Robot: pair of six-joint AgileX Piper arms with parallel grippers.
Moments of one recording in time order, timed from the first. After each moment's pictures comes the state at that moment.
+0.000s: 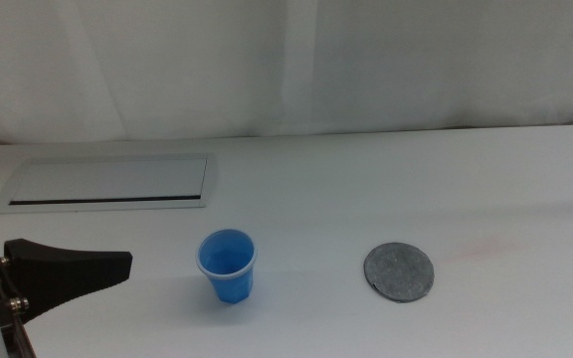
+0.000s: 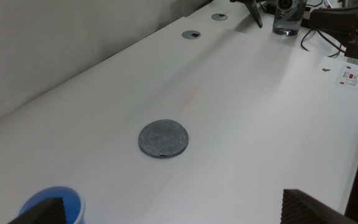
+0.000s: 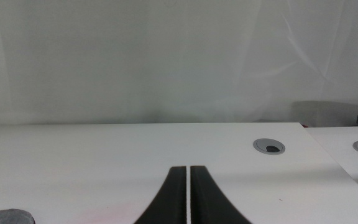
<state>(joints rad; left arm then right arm) -0.63 0.58 -0.57 -0.68 0.65 0.74 0.06 0.06 0.00 -0.21 0.10 0.16</state>
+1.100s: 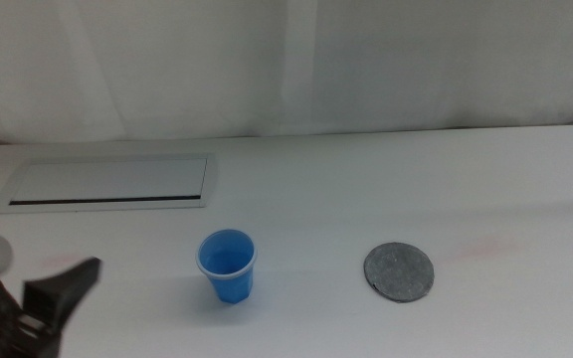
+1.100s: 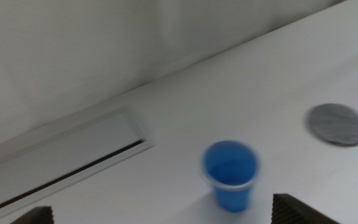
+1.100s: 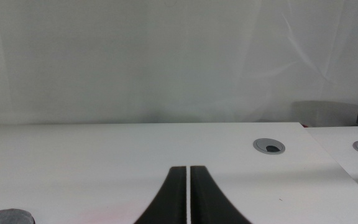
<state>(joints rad) -0.63 0.58 -0.58 0.23 0.59 -0.12 0.06 0.06 0.00 -0.21 0.10 0.16</state>
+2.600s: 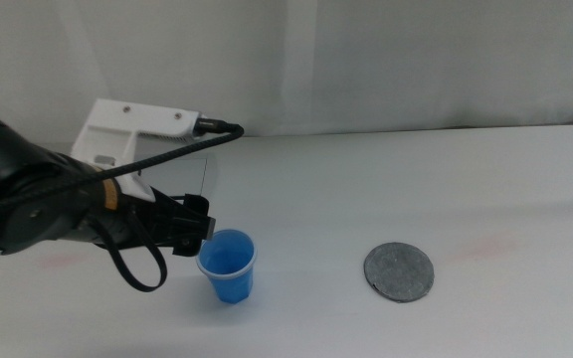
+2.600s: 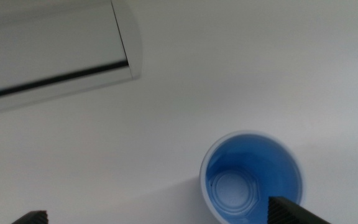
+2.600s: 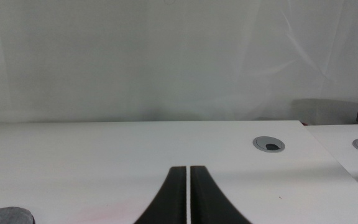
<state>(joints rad) -0.63 1.36 -0.92 0.31 0.67 -0.45 0.06 0.06 0.00 -0.21 0.10 0.16</state>
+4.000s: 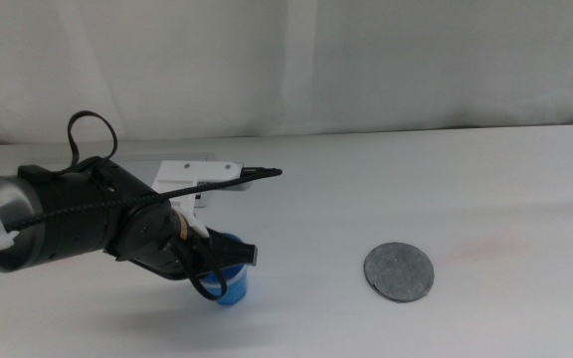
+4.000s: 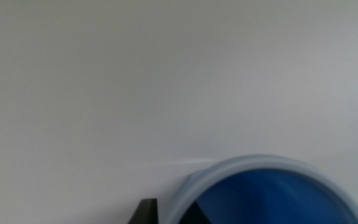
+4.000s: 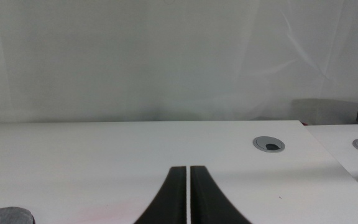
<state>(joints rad) -0.63 1.70 -0.93 0.23 0.50 -0.54 0.06 0.06 0.00 -0.21 0.10 0.16</state>
